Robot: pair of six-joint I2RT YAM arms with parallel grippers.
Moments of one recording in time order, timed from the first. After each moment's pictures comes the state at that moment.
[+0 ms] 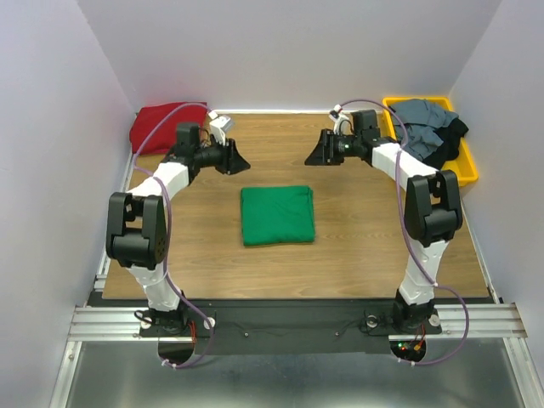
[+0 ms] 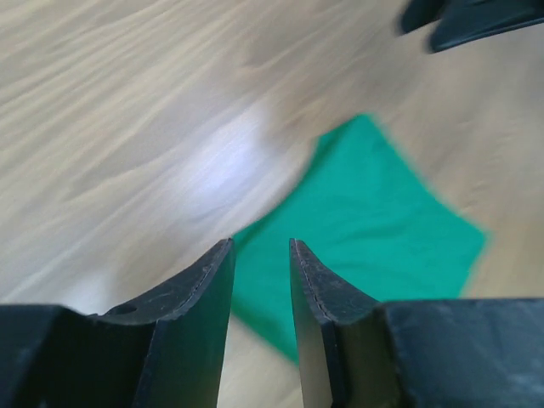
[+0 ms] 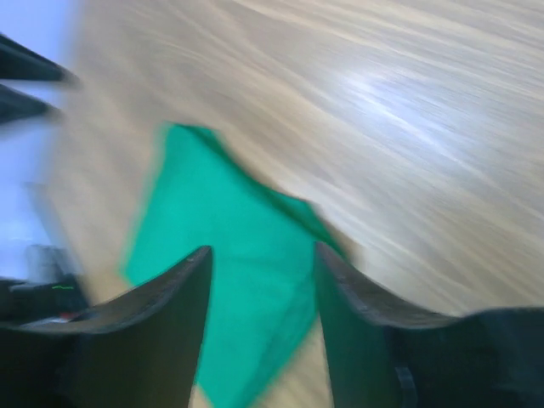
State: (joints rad) left arm -0.11 1.78 1.25 -0.12 0.82 0.07; right arm 0.22 2.01 1.54 -0.31 -0.73 0.23
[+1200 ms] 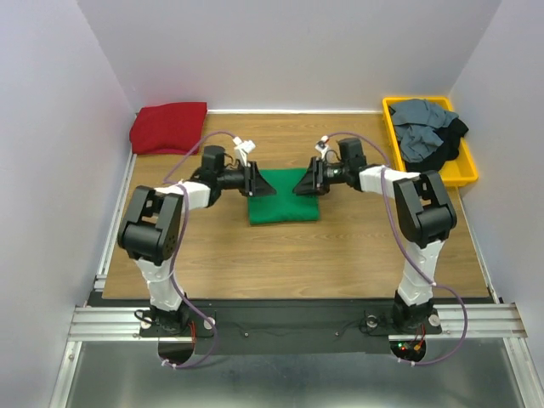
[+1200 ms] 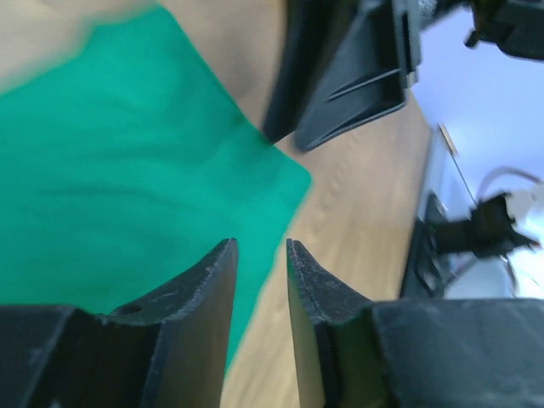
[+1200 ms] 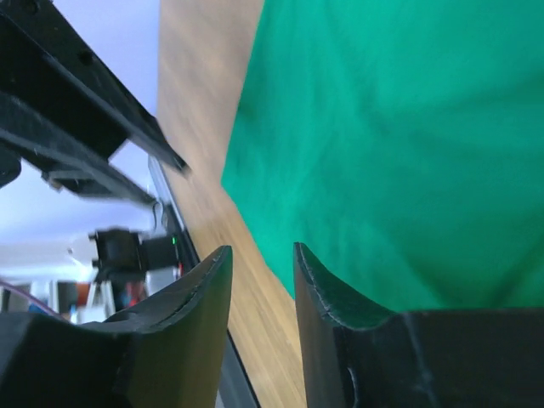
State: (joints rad) left arm -0.25 1.79 0.98 0.35 0.96 -0.42; right arm 0.27 1.99 1.24 0.05 -0.96 0.60
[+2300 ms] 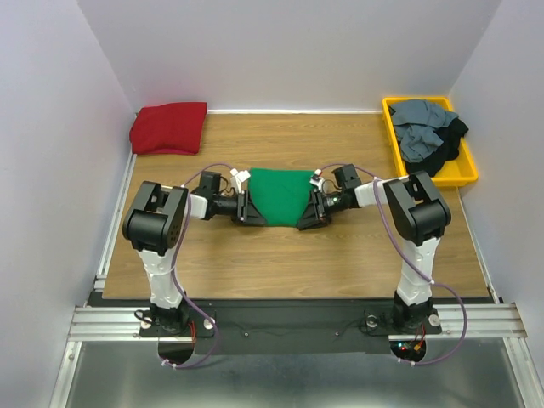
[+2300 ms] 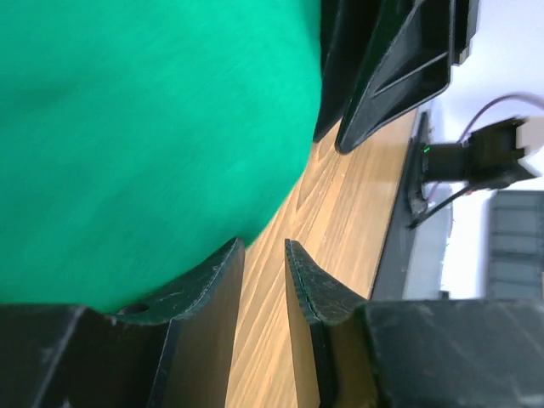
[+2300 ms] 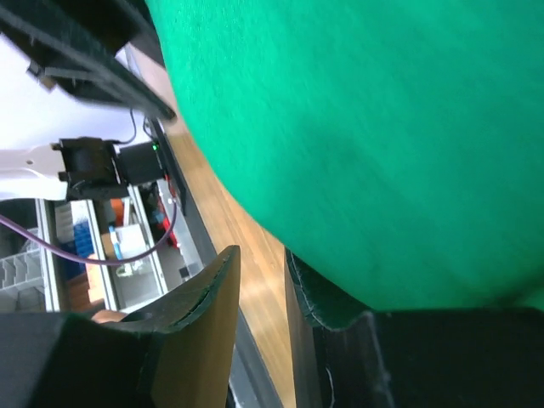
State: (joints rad) left arm -0.26 1.91 0.81 0.25 1.04 -0.33; right arm 0.34 2.04 1.05 -0.08 -1.01 0.43
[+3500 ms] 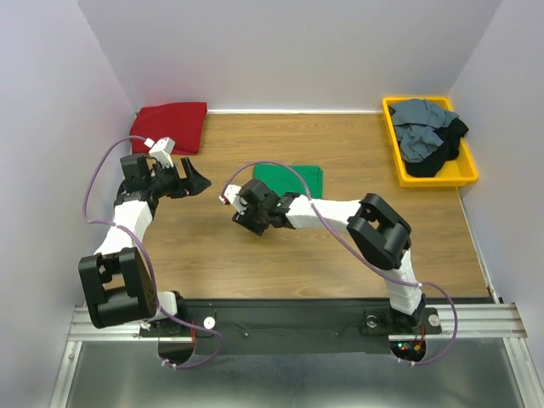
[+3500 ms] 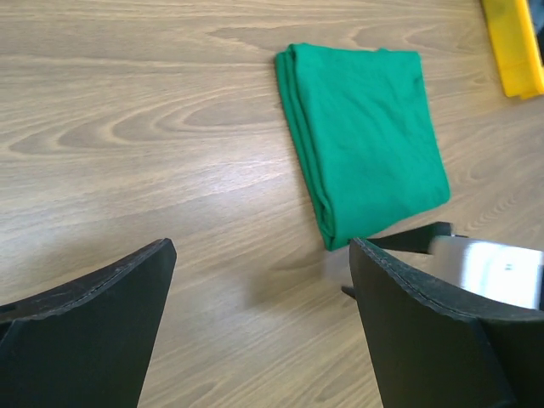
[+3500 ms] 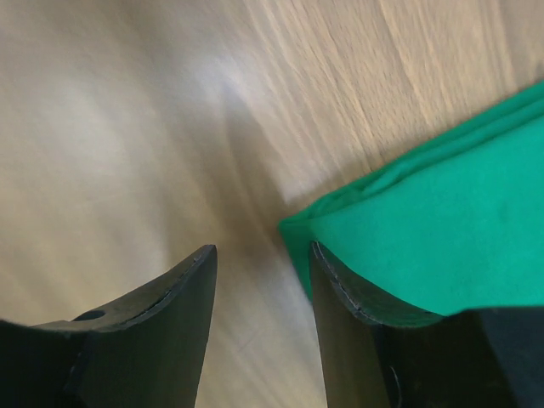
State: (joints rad) left arm 0.19 1.33 0.83 -0.12 0.73 -0.16; right arm 0.96 2.03 1.45 -0.25 0.04 -0.23
